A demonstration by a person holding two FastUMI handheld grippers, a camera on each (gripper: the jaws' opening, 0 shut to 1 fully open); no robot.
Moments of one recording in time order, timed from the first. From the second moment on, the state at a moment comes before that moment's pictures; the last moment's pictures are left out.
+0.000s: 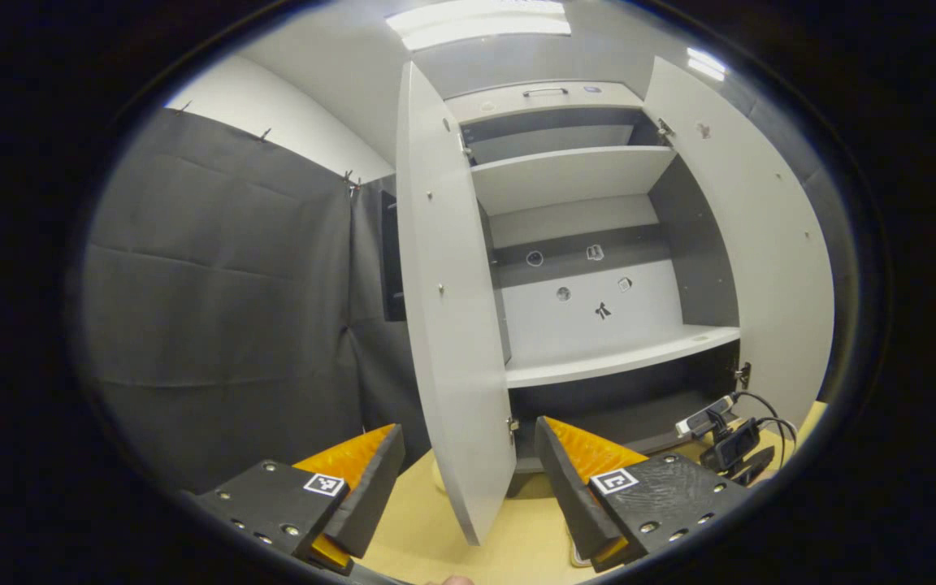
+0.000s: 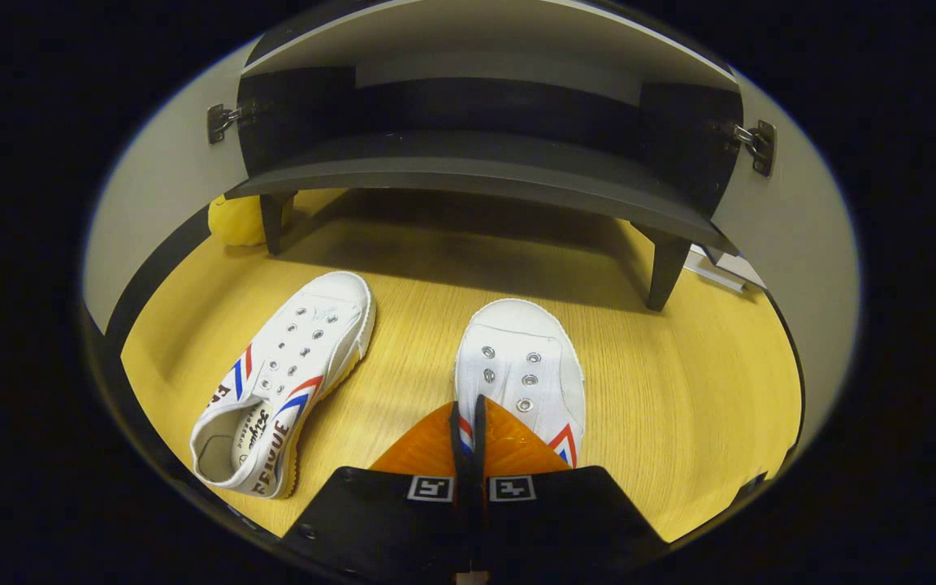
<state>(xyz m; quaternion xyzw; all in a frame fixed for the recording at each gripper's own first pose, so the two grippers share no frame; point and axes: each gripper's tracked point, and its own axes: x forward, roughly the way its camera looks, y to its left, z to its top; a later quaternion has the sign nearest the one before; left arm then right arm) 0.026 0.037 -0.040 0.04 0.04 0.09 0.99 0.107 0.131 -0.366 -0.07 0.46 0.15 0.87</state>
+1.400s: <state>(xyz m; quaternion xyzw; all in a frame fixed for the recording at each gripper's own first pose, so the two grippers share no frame) 0.052 -0.020 -0.052 0.02 0.04 0.00 1.00 0.165 0.099 -0.116 0.05 0.28 0.14 0.95</state>
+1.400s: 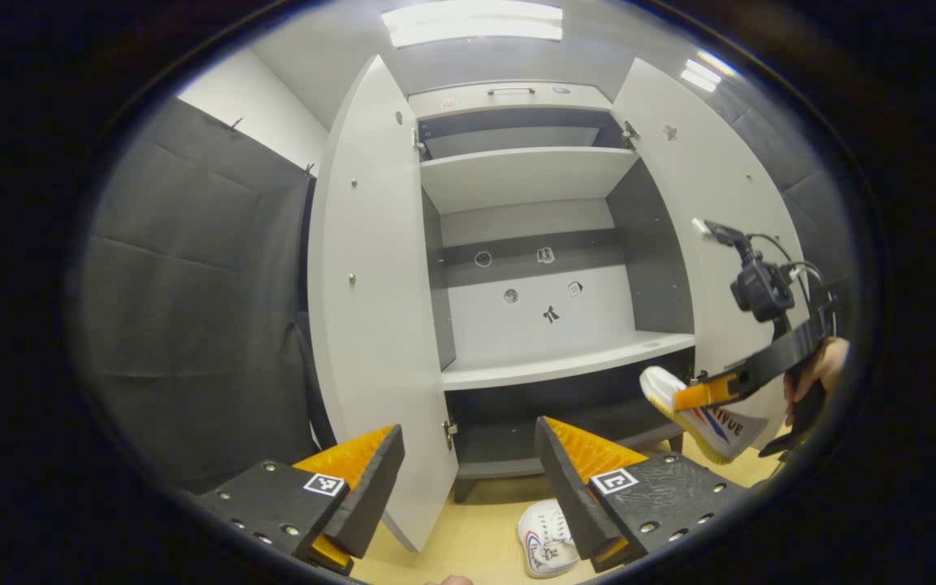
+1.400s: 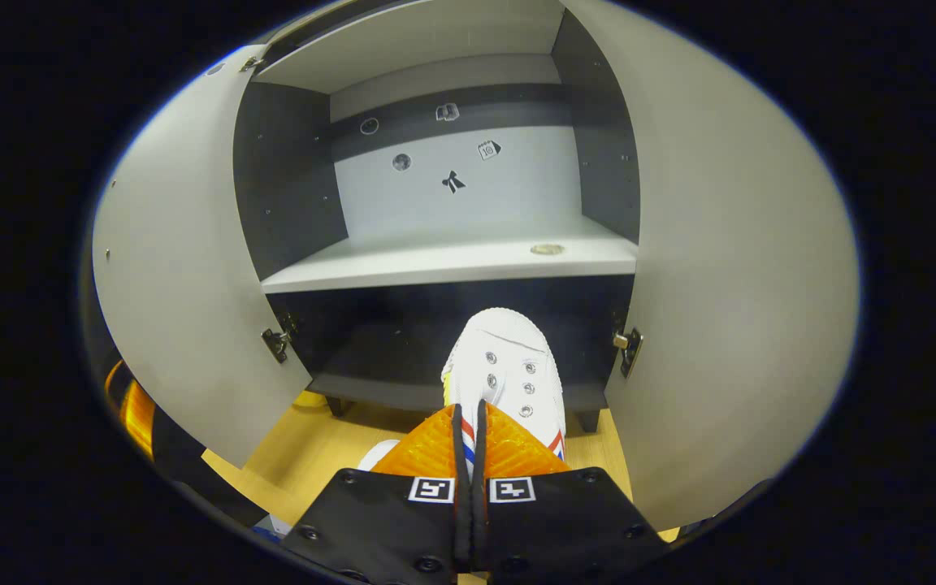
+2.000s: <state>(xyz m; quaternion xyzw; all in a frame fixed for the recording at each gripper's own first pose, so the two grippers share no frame) 0.074 -0.028 -0.073 0.01 0.06 0.01 1.00 0.247 0.104 -0.025 0.04 0.20 0.15 0.97</state>
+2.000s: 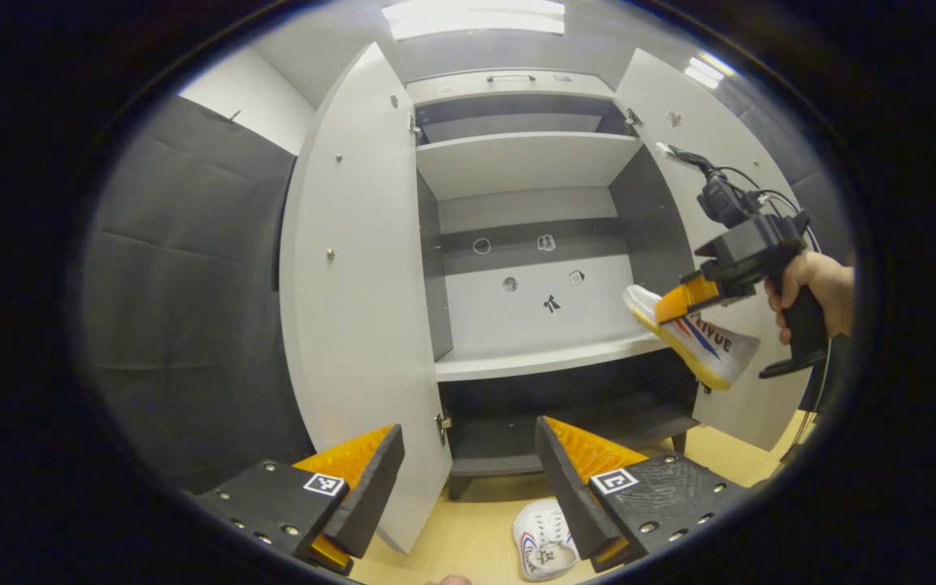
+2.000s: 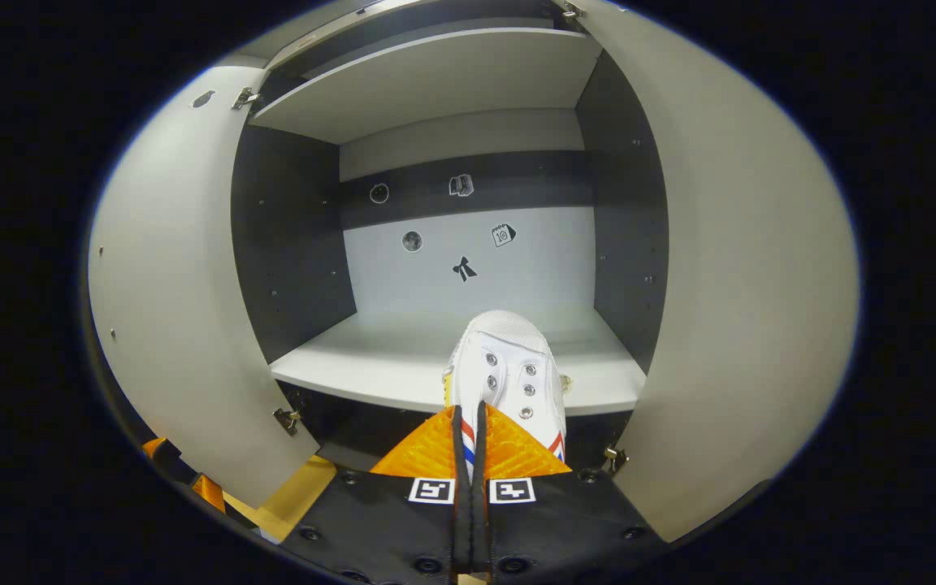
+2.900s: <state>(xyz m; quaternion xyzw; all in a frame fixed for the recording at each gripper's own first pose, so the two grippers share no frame) 0.100 -0.025 -0.104 0.00 0.09 0.03 1.00 0.401 0.119 -0.041 0.08 0.25 0.12 0.96</state>
